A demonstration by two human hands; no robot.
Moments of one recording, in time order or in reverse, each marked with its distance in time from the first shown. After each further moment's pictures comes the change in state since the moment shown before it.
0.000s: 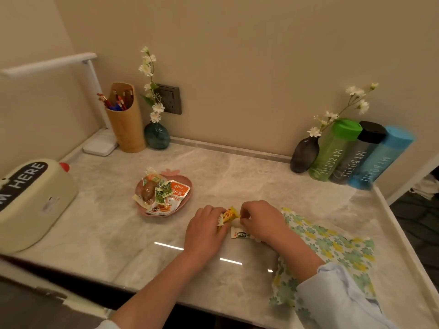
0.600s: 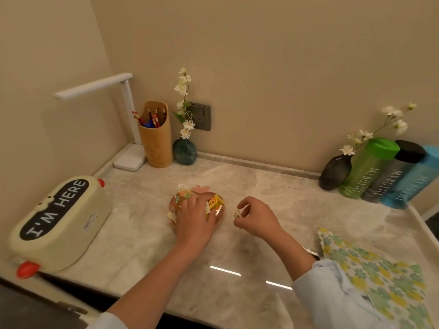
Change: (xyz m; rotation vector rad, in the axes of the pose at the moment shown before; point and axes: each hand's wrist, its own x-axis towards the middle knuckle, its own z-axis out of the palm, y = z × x) left_hand 0.037 -0.080 -0.078 0.101 0.212 -0.186; right_hand 0.055 -0.091 0.007 0.471 0.039 0.155
